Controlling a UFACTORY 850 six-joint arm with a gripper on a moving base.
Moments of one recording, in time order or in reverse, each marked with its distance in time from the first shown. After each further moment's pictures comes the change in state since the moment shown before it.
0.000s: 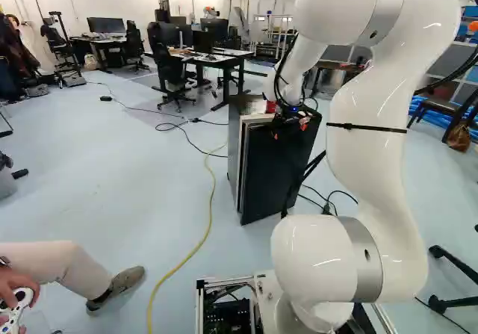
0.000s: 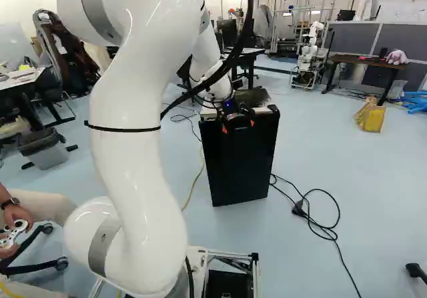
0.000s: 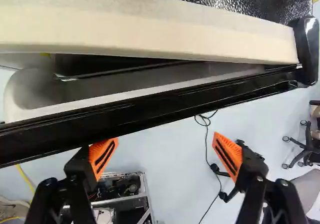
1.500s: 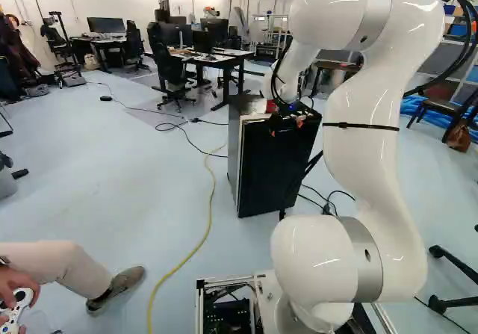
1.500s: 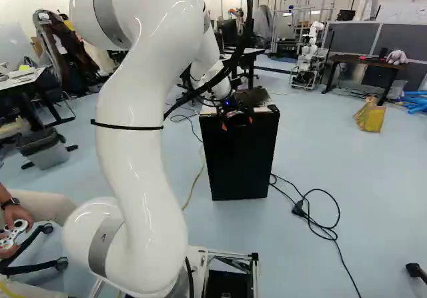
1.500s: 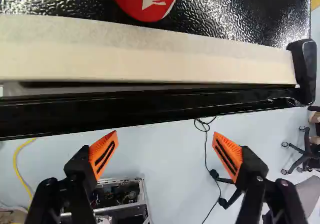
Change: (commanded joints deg) arm 0.8 -2.7 -3.7 0.0 0.0 0.0
